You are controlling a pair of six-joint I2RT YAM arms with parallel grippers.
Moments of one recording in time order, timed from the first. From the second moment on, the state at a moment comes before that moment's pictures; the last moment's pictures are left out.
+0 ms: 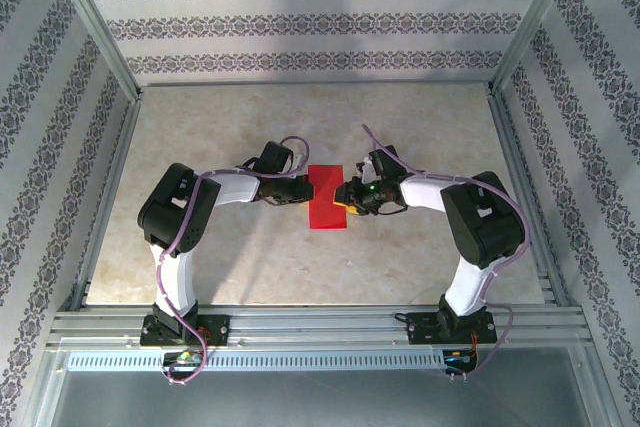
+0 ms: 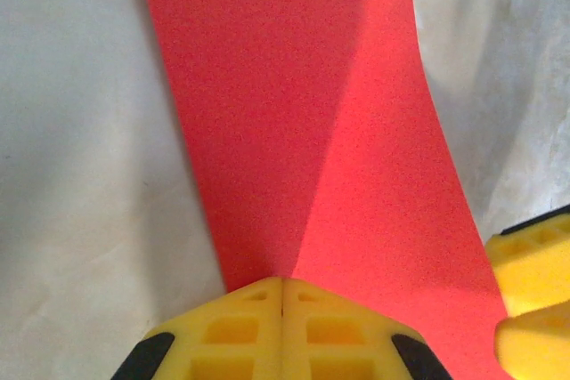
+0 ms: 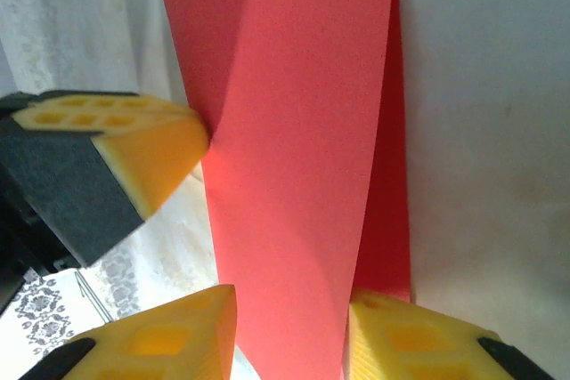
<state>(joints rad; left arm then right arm) -0.45 1.96 1.07 -0.05 0.49 -0.53 0.38 1.80 0.89 -0.10 -0.67 0.77</state>
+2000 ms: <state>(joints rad) -0.79 1.53 0.88 -0.19 0.12 -0.22 0.33 1.86 0.96 -0.10 -0.72 0.85</state>
